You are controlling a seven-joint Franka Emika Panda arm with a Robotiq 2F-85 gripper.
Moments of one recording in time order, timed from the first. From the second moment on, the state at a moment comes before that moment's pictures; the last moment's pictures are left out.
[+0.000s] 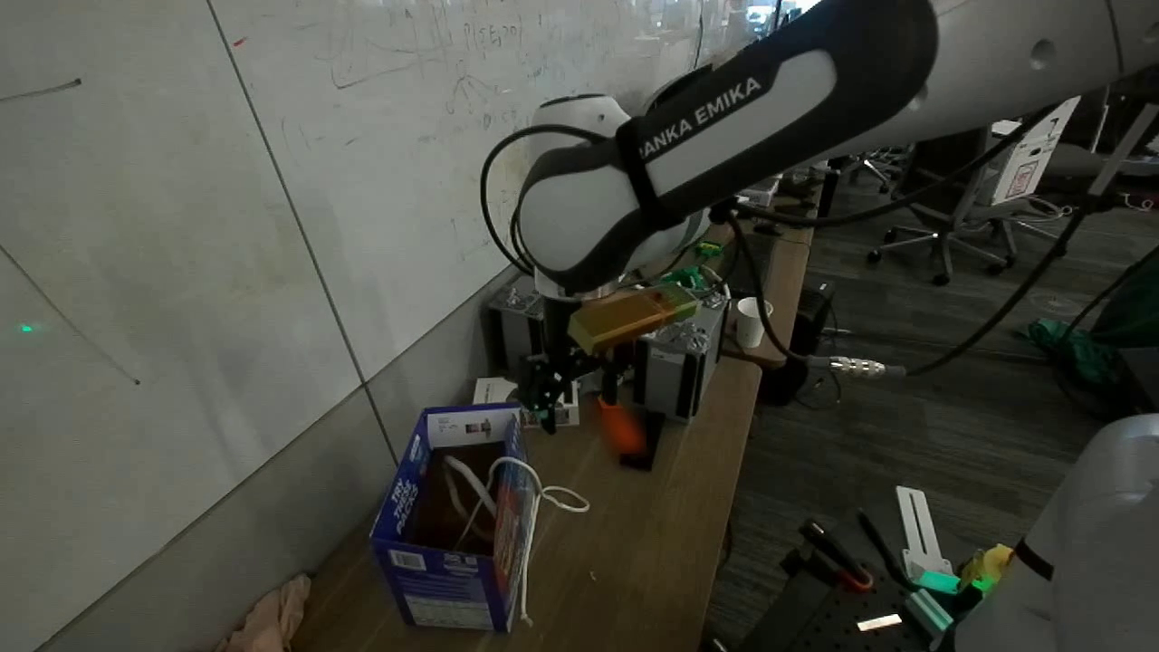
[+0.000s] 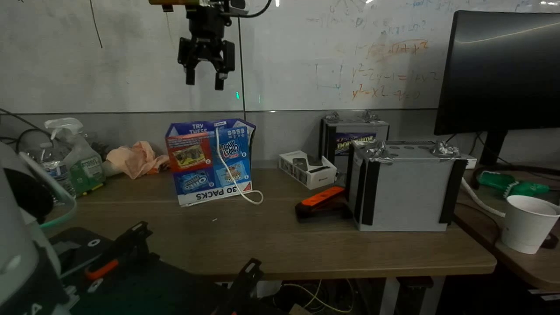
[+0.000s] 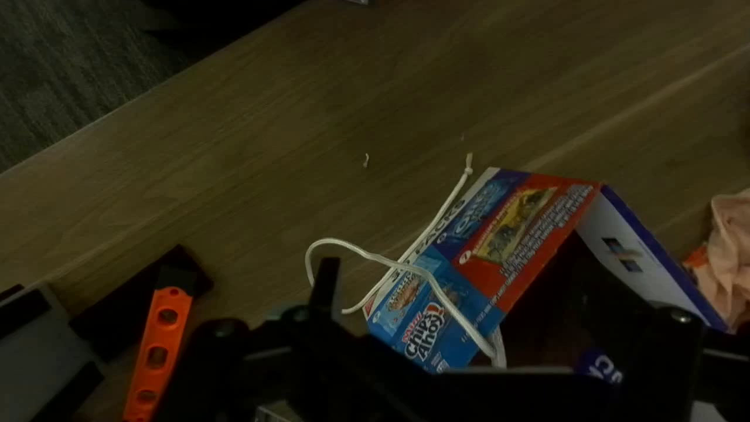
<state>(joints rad) 0.14 -0.14 0.14 -2.32 0.16 2.10 0.20</state>
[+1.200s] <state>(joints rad) 0.10 0.09 0.14 -2.43 0.12 2.66 -0.60</state>
